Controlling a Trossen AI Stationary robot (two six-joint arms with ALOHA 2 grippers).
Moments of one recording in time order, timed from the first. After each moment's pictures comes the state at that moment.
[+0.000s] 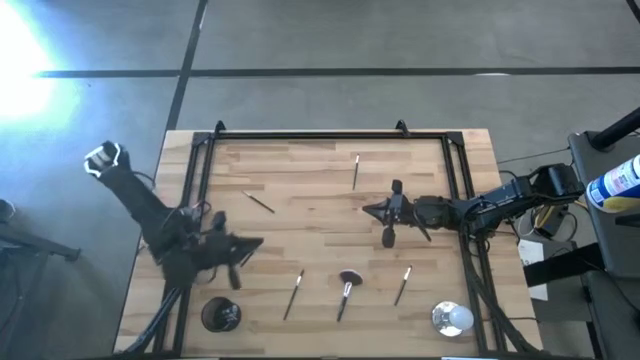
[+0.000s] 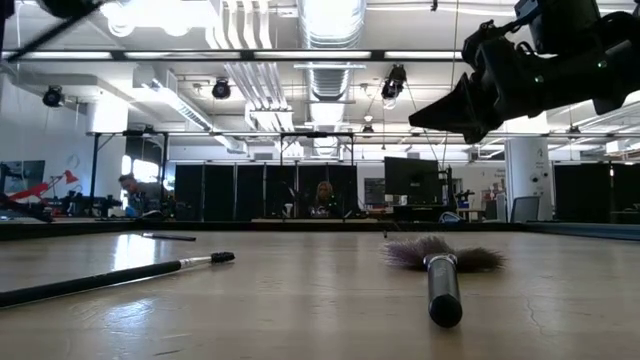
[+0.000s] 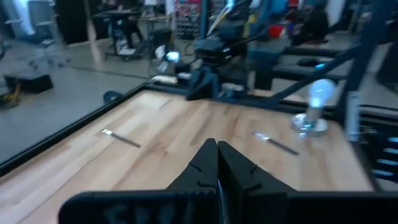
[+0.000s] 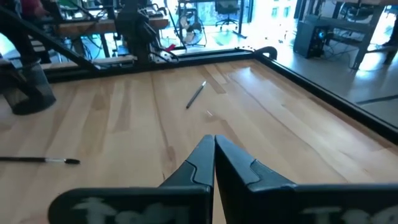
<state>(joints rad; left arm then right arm) -0.89 0.98 0.64 0.01 -1.18 -0.43 0.07 1.26 0.27 0.80 0.31 0.13</state>
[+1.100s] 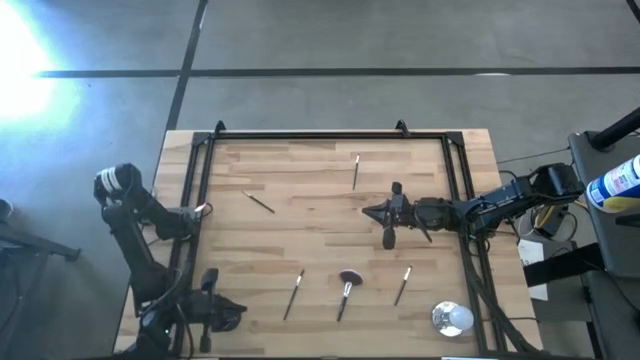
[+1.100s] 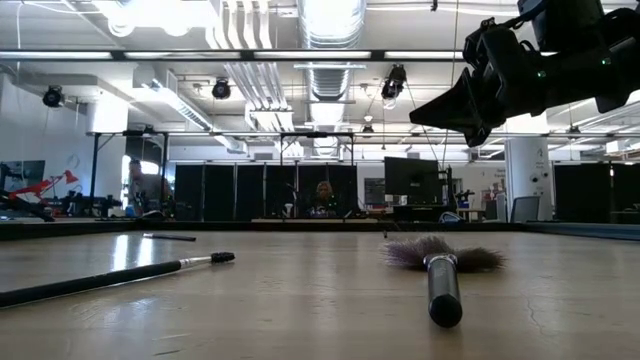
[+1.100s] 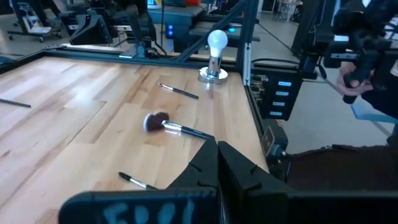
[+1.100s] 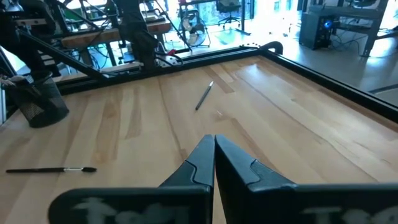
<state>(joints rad) -1.27 1.37 0.75 0.01 -1.21 -0.77 0.10 1.26 0.27 0.80 0.32 0.21</state>
